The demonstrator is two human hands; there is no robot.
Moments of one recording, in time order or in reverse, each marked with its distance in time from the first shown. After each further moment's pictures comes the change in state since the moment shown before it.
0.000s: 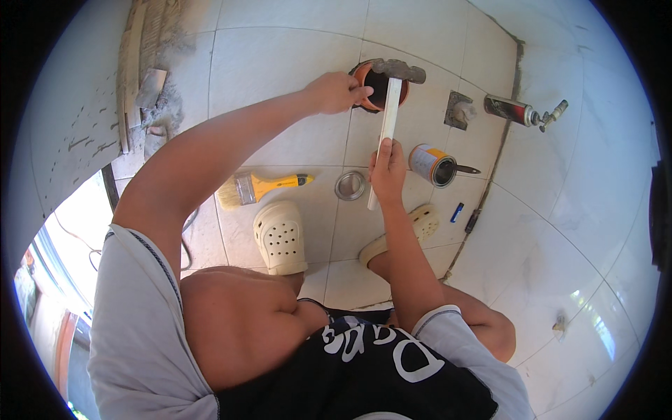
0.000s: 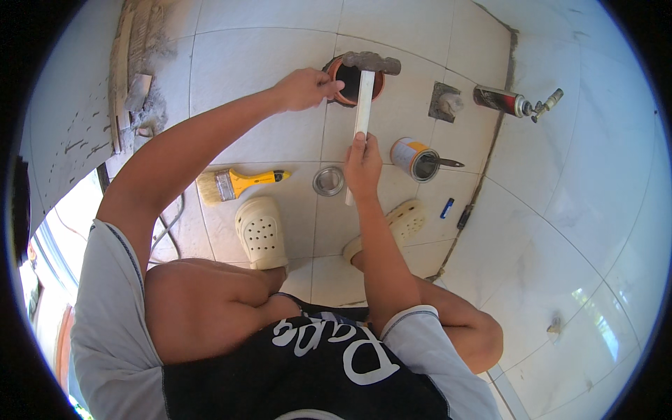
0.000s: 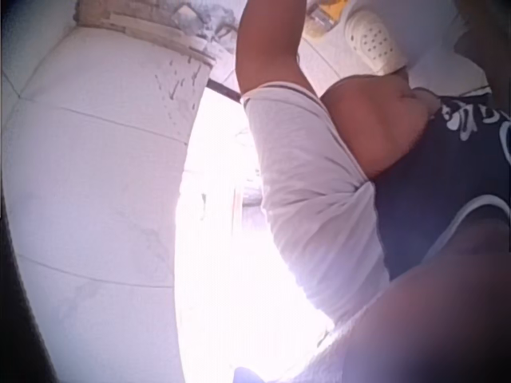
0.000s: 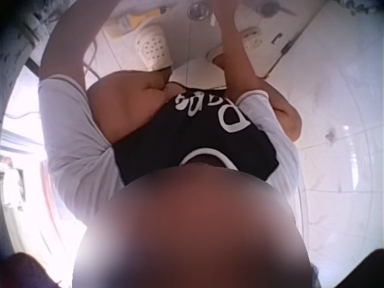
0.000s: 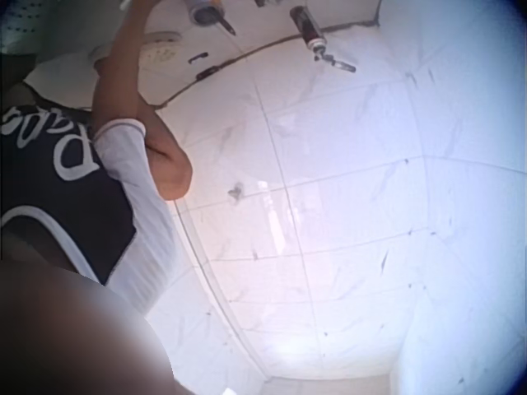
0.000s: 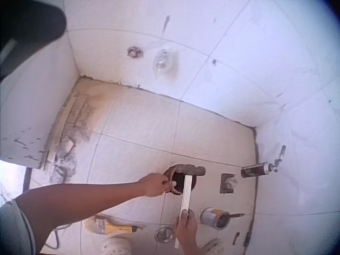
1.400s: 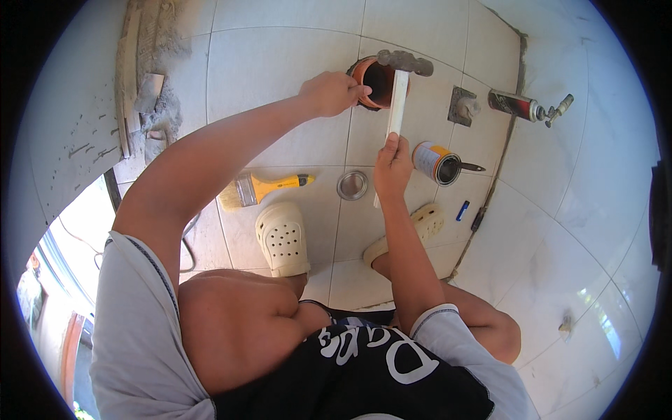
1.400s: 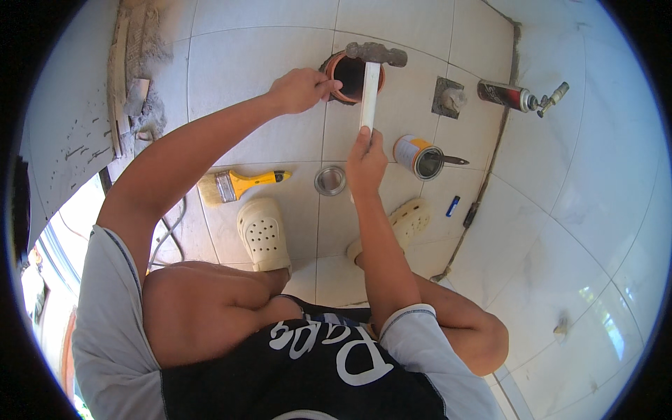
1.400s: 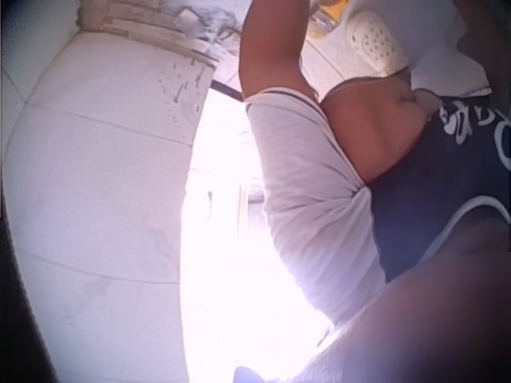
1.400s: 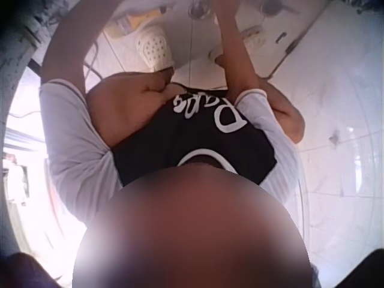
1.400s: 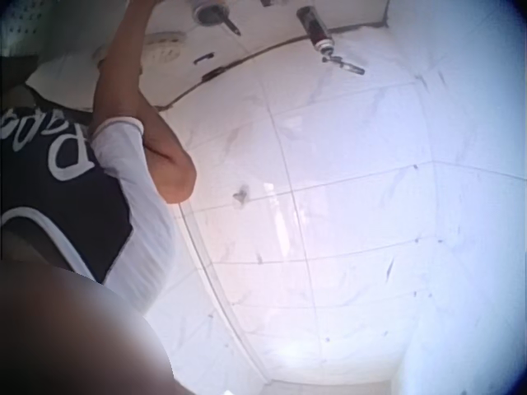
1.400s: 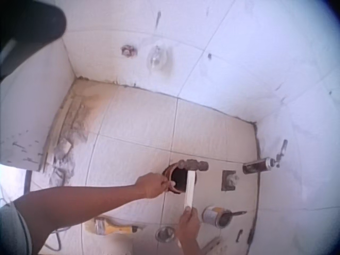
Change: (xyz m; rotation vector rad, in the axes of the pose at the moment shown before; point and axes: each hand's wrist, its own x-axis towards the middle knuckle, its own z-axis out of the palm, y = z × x) left_hand -0.005 0.004 0.003 0.182 0.057 -0.026; right_hand 0.000 -0.012 0.007 -0.343 0.235 -0.114
